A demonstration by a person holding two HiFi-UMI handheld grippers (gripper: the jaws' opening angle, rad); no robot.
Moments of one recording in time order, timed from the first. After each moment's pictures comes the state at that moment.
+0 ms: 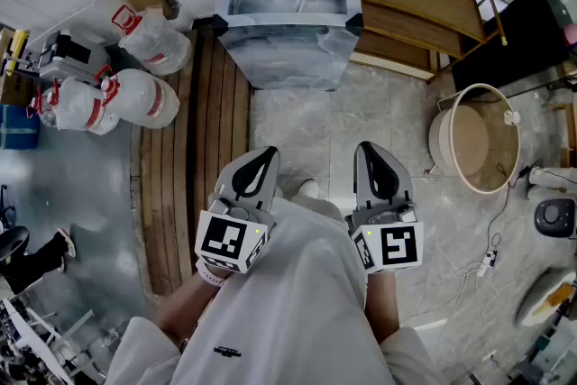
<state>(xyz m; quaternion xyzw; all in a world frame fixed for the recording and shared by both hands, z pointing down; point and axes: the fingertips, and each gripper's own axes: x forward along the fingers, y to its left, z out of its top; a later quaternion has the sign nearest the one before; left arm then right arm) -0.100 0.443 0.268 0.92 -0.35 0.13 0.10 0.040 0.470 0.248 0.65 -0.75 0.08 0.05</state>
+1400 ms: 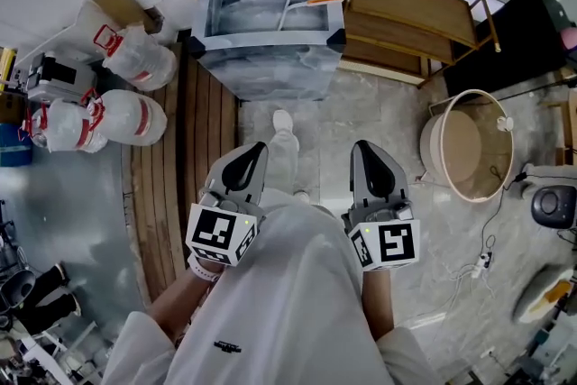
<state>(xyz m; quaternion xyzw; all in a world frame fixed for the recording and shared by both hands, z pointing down) -0.045 0.357 0.286 0.92 -0.34 0.15 0.11 0.107 0.401 0.259 0.67 -0.73 0.10 0.03</state>
